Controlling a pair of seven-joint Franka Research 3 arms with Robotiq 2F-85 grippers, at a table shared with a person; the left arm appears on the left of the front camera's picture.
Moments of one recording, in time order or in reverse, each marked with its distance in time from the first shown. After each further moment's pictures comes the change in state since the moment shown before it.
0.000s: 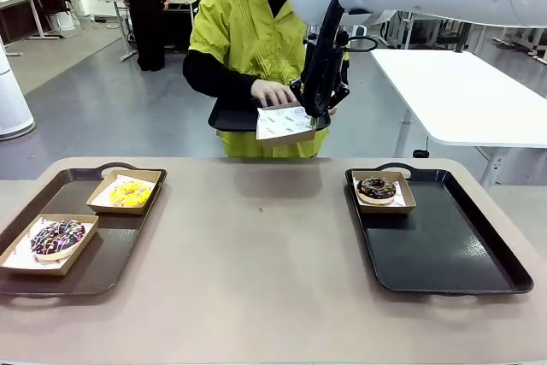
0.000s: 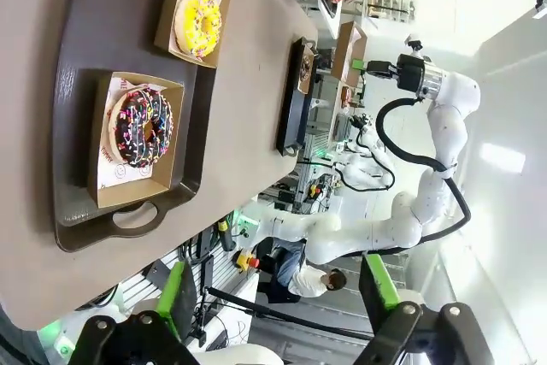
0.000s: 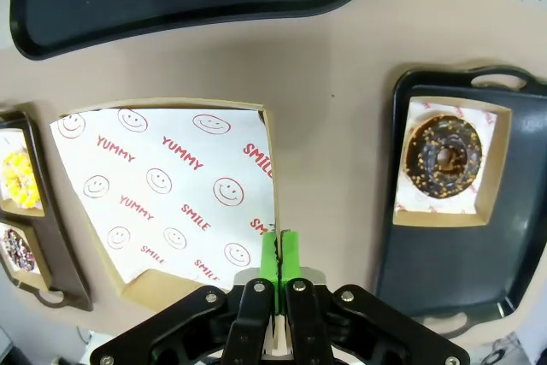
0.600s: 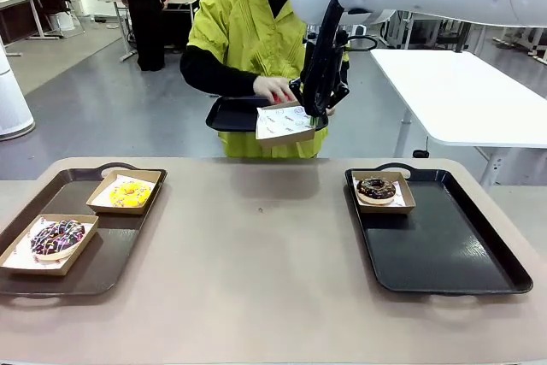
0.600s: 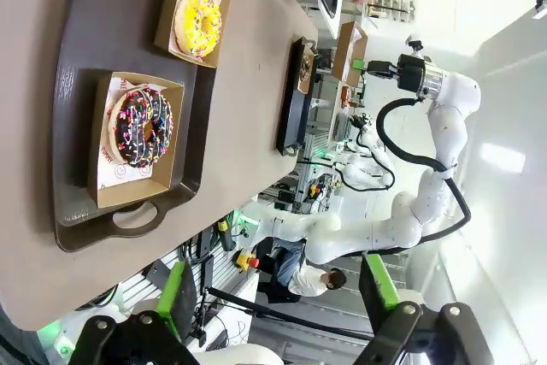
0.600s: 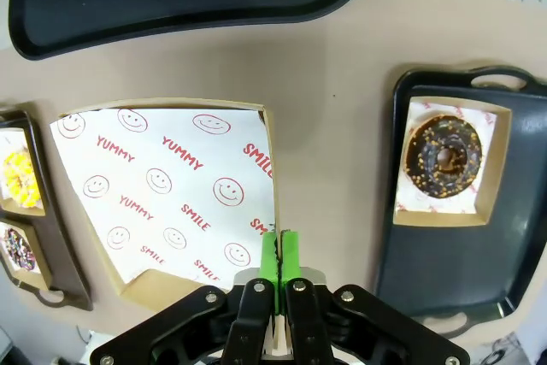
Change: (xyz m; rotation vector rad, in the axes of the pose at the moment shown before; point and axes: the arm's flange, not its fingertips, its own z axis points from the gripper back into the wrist) left arm 0.000 0.000 0.000 0.000 0.000 0.000; right arm 0.000 0.000 0.001 0.000 -0.001 0.001
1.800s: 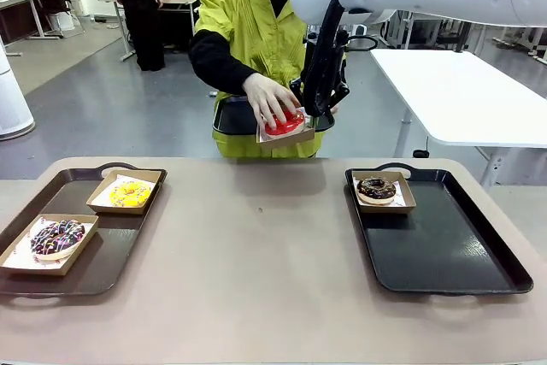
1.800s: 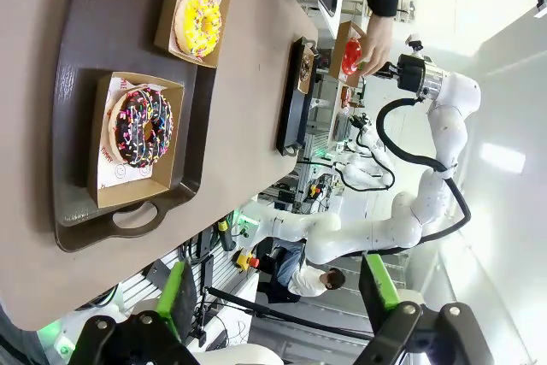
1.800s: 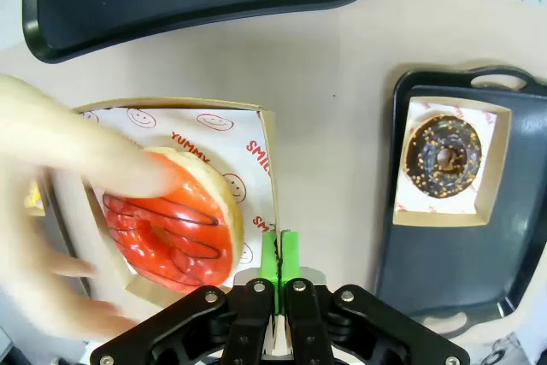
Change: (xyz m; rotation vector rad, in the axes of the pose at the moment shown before) left arm 0.000 0.000 0.000 0.000 0.000 0.000; right arm 0.000 0.000 0.000 0.000 0.000 0.000
